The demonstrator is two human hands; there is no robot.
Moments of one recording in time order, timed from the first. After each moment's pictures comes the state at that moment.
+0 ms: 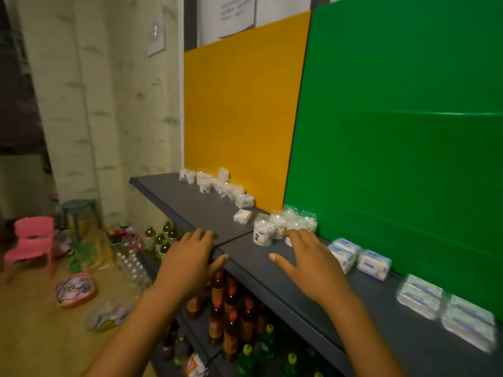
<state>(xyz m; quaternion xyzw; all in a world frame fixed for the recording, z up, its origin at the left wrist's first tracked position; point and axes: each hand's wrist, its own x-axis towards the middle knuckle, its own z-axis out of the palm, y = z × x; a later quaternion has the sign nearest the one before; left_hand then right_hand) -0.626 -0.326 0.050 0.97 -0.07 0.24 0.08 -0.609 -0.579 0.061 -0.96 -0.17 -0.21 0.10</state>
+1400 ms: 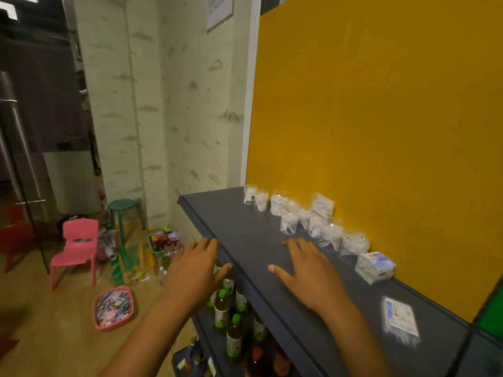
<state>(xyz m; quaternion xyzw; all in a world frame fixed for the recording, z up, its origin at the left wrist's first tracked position) -0.255 -0.009 0.012 0.98 0.03 0.21 0.06 -0.194 -0.241 0.020 -0.95 -0.24 -0.15 0.12</state>
